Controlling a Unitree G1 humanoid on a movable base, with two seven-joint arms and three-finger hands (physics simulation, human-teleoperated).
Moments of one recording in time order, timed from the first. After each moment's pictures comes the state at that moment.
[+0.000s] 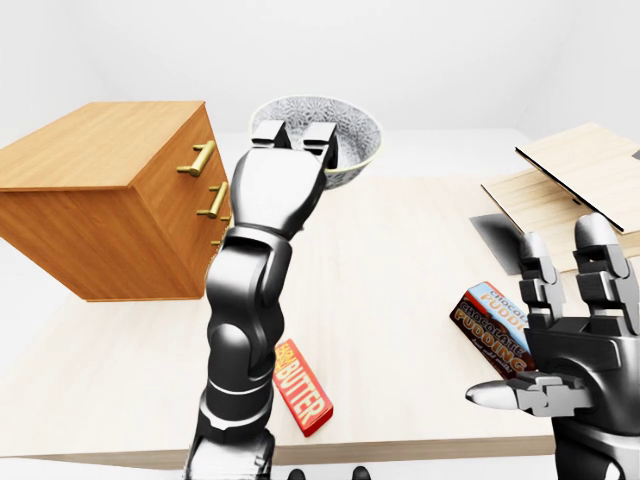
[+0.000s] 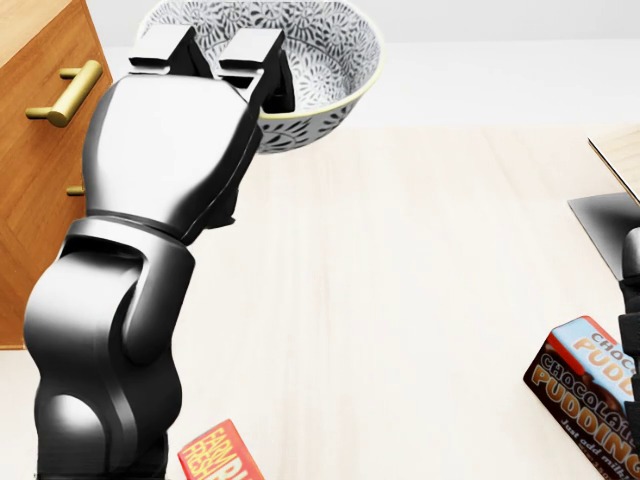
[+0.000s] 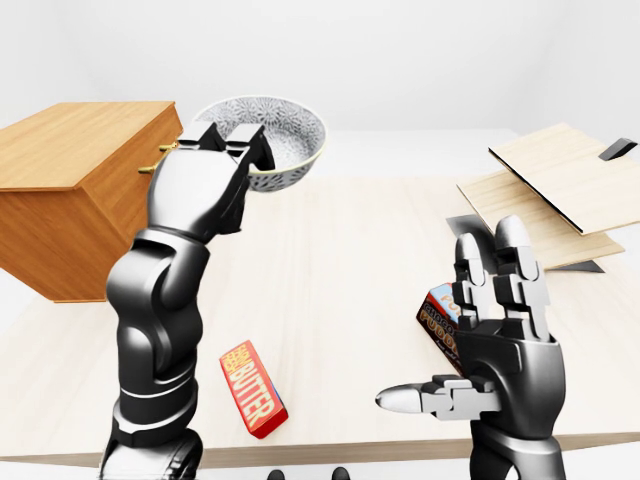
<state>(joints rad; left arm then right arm) -0.58 -0.09 -0.13 -0.42 1.50 0.09 -0.55 0.38 0.14 -0.37 -0.89 0.37 0.09 0.37</state>
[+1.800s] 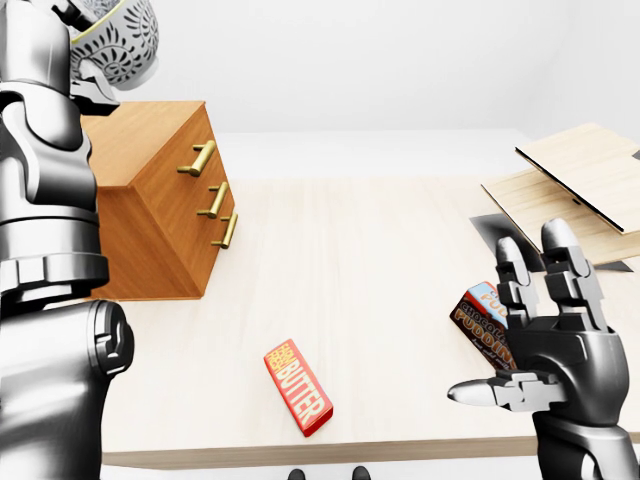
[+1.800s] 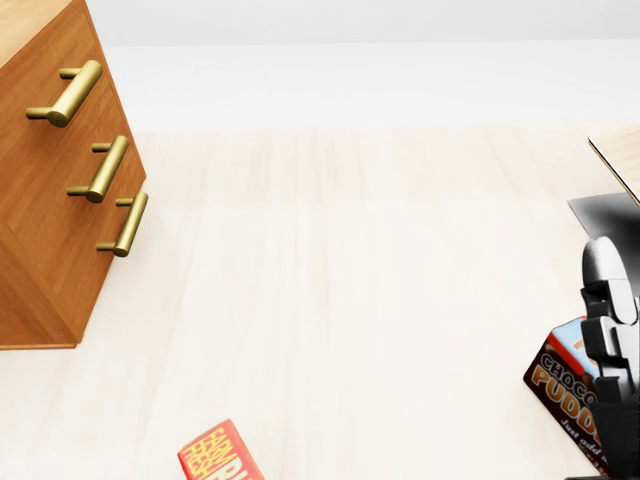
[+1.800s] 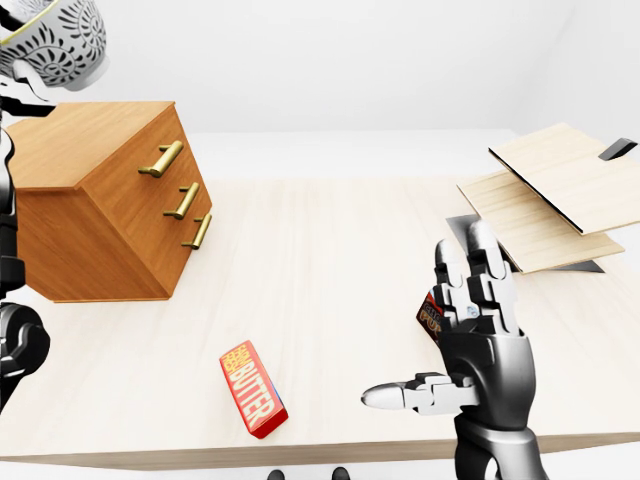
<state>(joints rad) -1.21 0.66 0.16 0.73 0.74 0.09 0.00 0.40 0.13 -0.29 -0.87 0.31 0.09 0.35</state>
